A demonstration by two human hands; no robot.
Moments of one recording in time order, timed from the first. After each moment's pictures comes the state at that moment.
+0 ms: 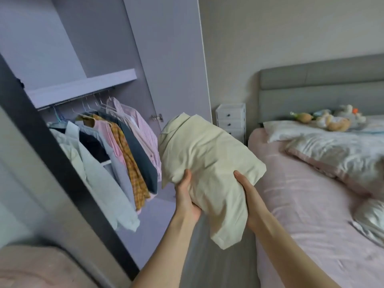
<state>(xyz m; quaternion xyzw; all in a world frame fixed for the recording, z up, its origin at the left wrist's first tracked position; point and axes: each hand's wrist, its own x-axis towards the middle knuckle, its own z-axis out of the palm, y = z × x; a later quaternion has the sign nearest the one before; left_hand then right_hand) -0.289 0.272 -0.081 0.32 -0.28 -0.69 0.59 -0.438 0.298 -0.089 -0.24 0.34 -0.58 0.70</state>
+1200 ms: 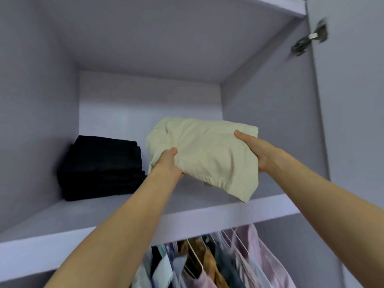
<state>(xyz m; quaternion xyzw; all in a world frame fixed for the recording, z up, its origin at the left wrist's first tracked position) 0.126 -0.197 0.296 0.35 -0.18 -0.31 0.86 -0.030 -0.322 0.315 -0.62 0.15 -0.33 0.69</state>
